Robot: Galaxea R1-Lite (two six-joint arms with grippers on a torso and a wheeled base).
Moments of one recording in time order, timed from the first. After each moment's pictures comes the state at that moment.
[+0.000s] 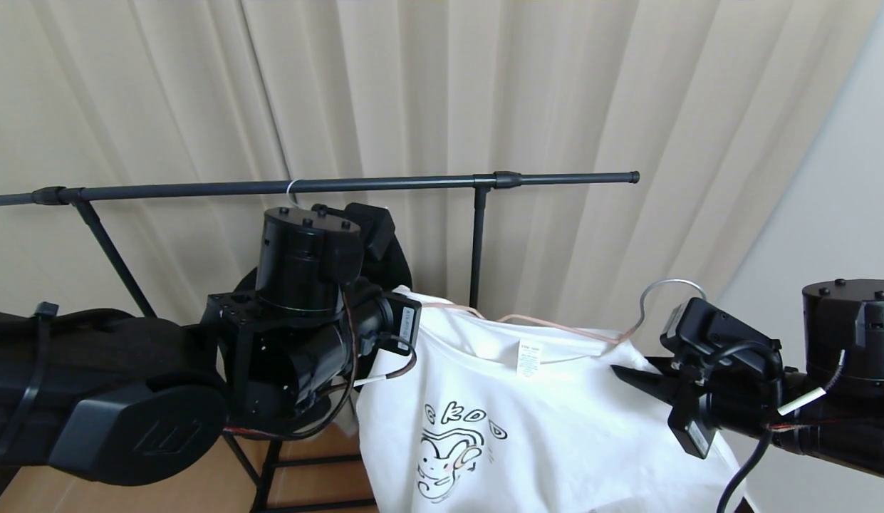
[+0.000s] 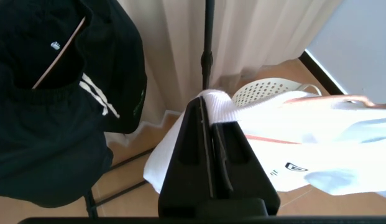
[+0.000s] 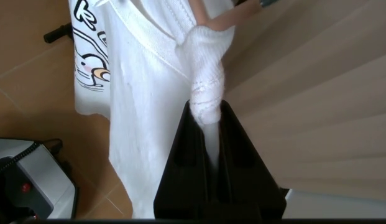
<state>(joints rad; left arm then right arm) -0.71 1.75 -0.94 -0.43 0.36 -0.05 0.41 1.48 -0.50 -0.48 0.14 -0.48</state>
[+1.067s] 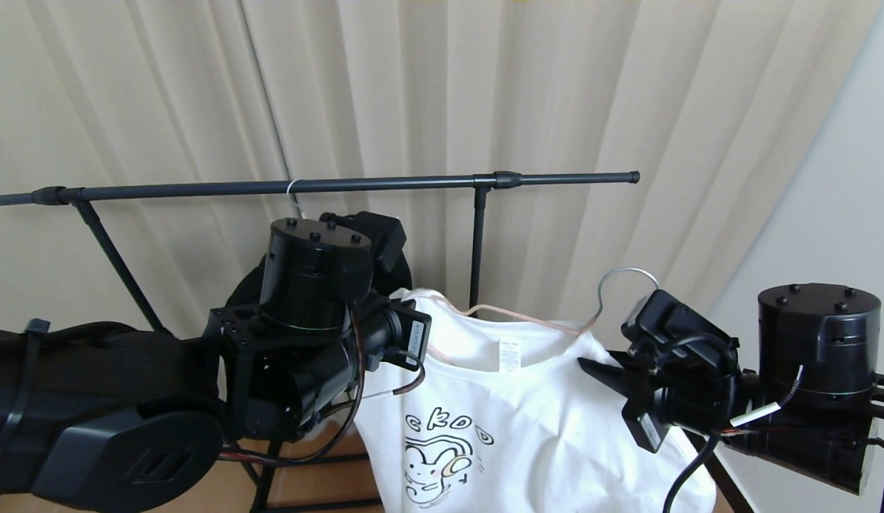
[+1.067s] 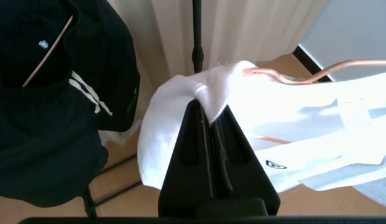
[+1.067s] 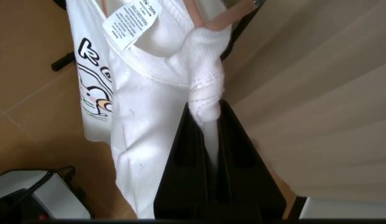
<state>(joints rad) -0.76 1.73 -0.92 -0.43 0.37 -0.06 0.56 1.55 -0.51 -0.62 0.02 -0.34</state>
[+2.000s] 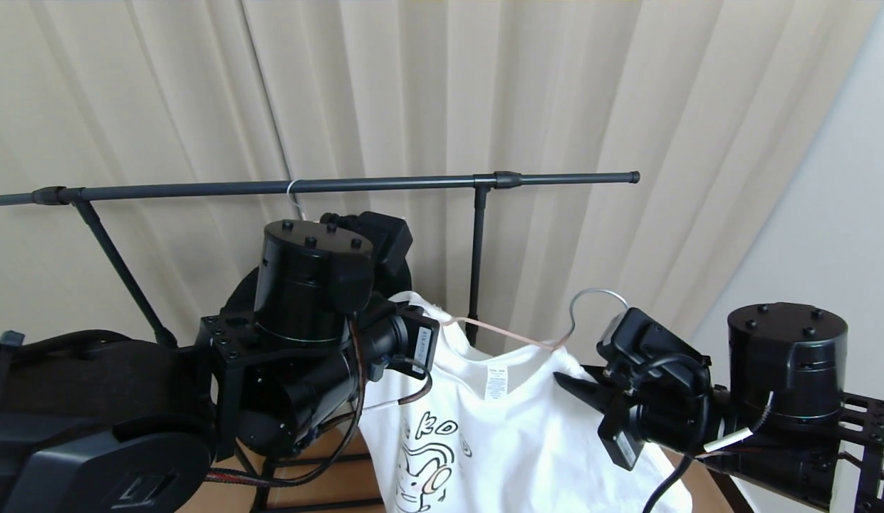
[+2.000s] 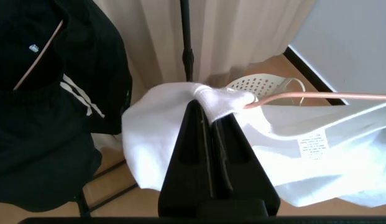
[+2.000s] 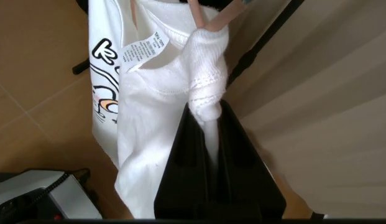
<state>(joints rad) -0.80 1.71 -0.90 -0.44 0.37 -0.06 0.64 1.62 -0.47 -0.73 0.01 -0.30</state>
